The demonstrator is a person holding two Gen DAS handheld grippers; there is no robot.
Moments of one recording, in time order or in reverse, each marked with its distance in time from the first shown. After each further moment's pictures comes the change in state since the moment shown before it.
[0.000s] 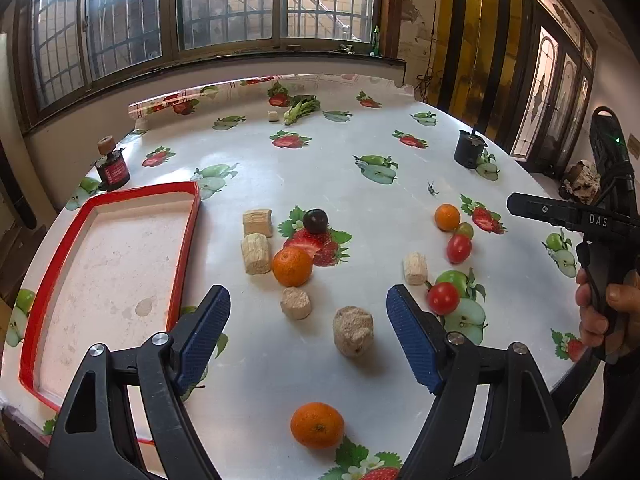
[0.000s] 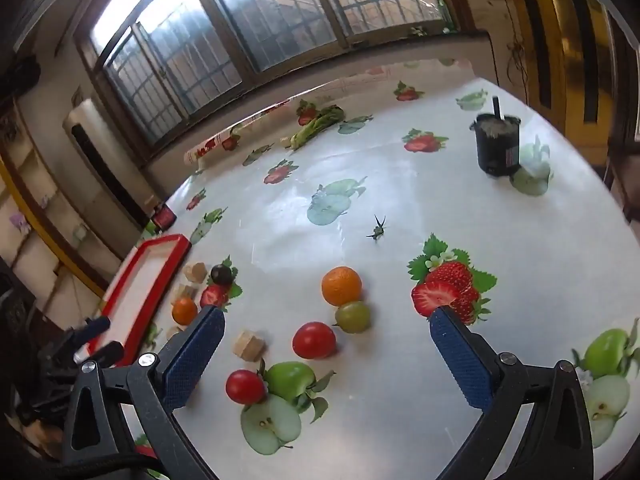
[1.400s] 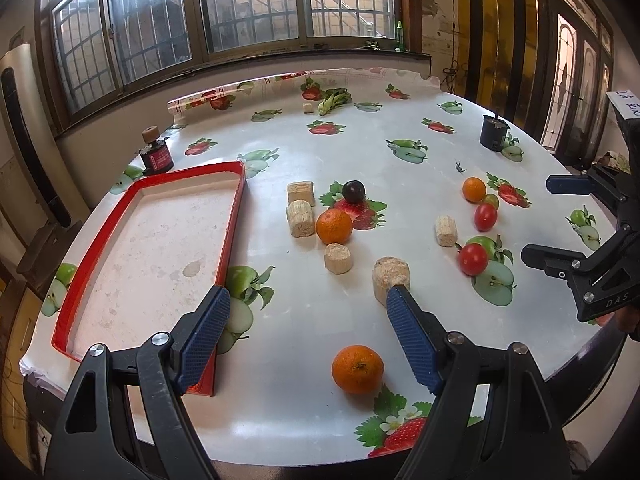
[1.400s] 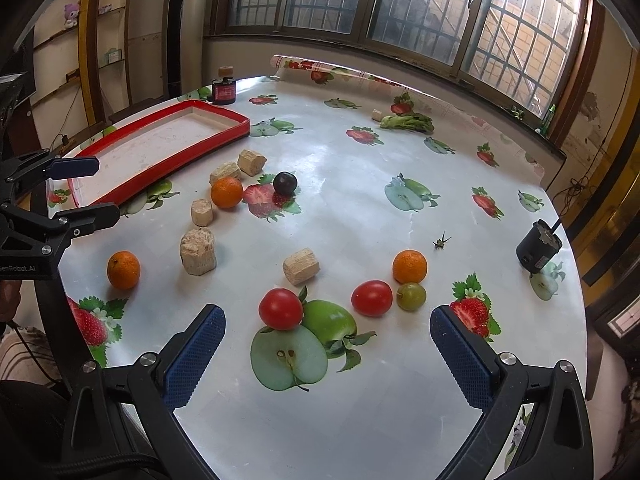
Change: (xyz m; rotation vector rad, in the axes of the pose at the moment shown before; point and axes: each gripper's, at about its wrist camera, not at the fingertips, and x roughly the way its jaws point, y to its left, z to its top) left arm -0.079 0.008 -0.025 0.008 0.030 0.177; right arm -0.004 0.094 -0.053 -0.592 0.079 -0.107
